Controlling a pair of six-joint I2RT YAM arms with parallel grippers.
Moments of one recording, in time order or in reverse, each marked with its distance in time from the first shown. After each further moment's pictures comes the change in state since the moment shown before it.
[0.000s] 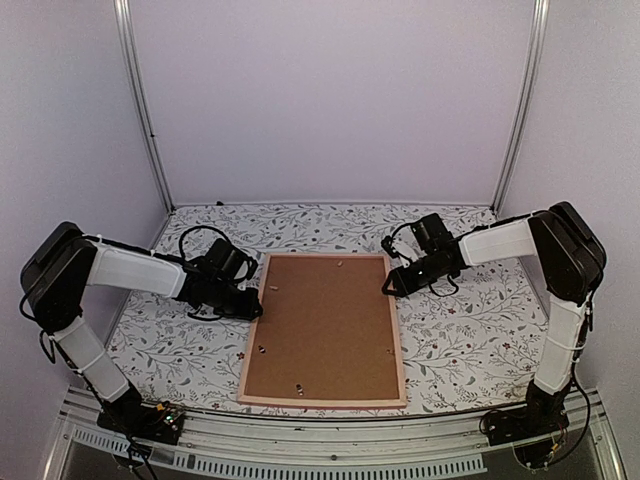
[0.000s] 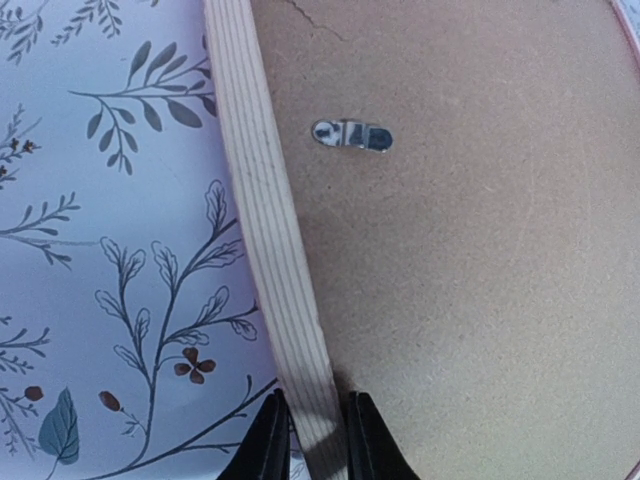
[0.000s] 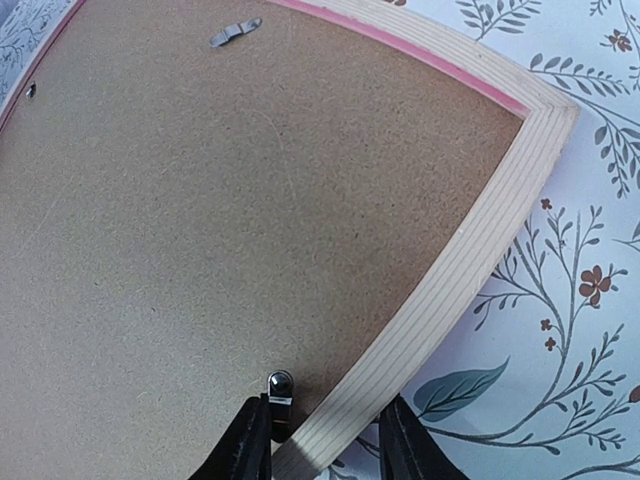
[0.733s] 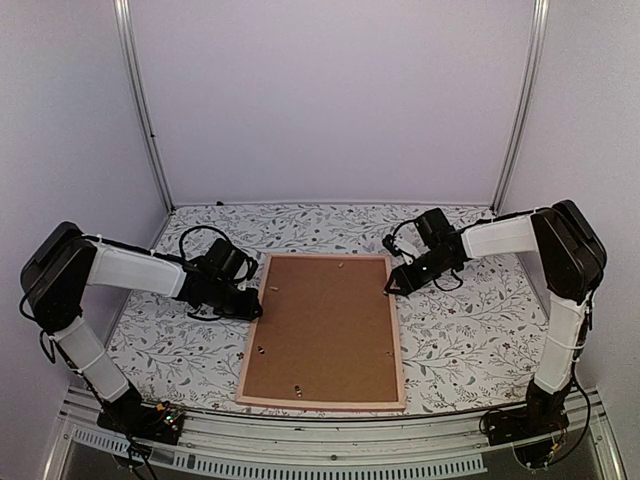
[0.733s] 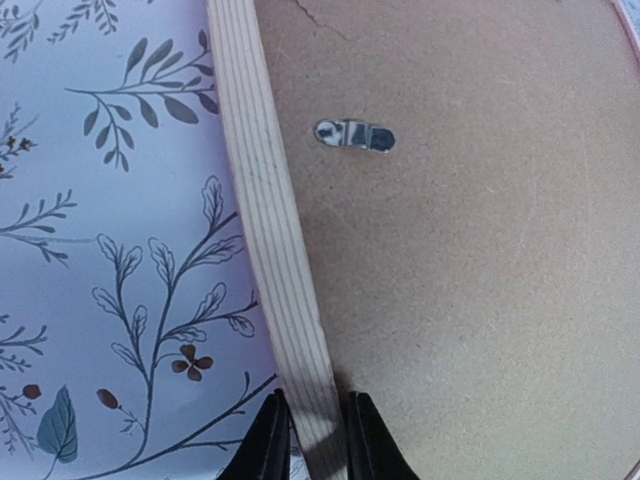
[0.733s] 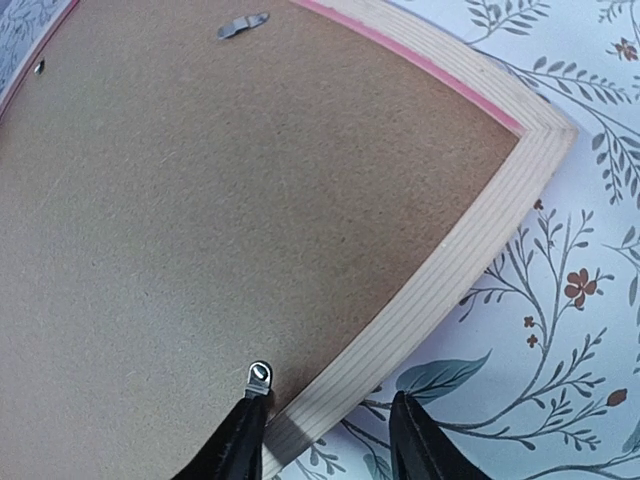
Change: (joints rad) left arm 0.001 0.000 0.002 -0.006 0.004 0.004; right arm -0.029 0.004 0.054 -0.105 -0.054 -0.091
